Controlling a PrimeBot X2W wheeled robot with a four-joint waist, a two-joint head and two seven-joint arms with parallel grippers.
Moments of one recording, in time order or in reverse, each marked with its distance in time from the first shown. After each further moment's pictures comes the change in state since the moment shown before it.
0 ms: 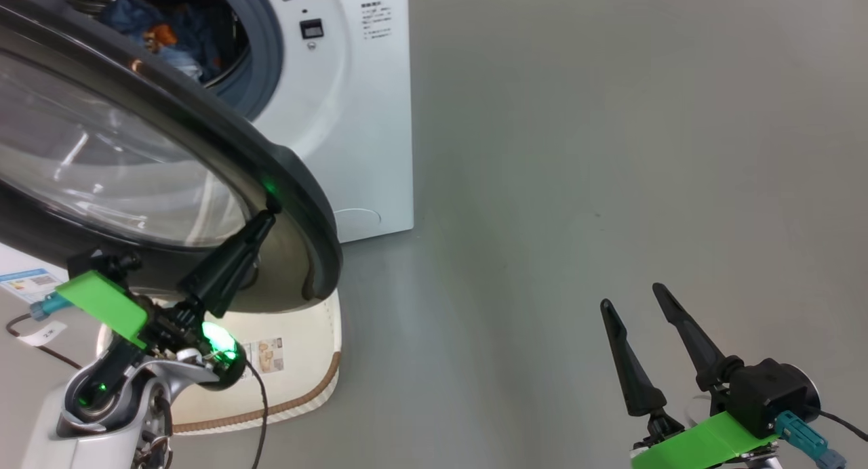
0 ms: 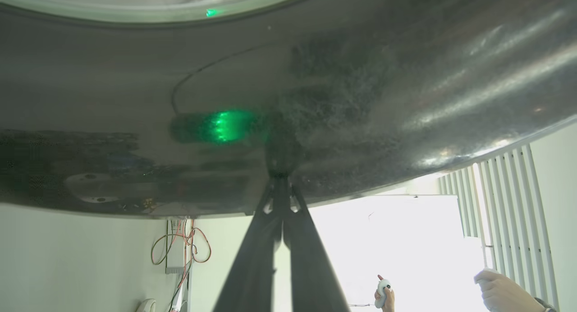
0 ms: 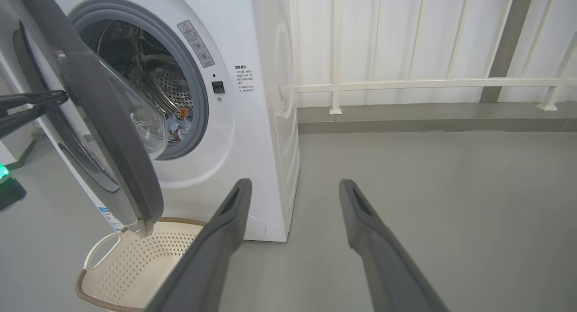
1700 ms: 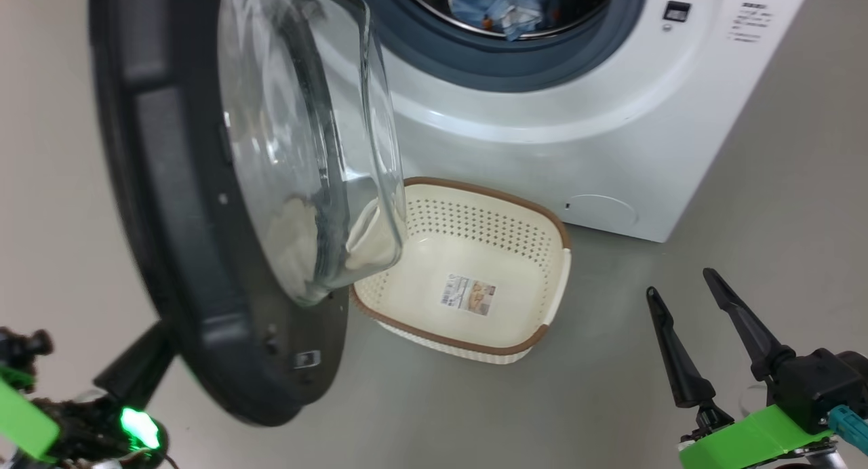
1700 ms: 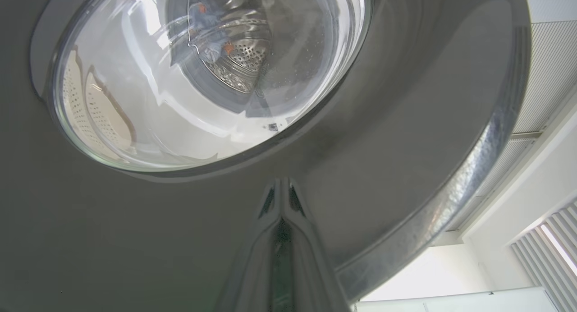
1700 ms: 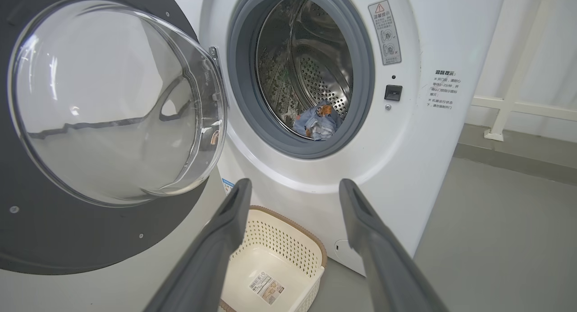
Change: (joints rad) left arm 0.332 0.163 0.111 -0.351 -0.032 -0.002 0.007; right arm 0.038 -0.071 -0.064 -0.160 -0.025 0.000 0.120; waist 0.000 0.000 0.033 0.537
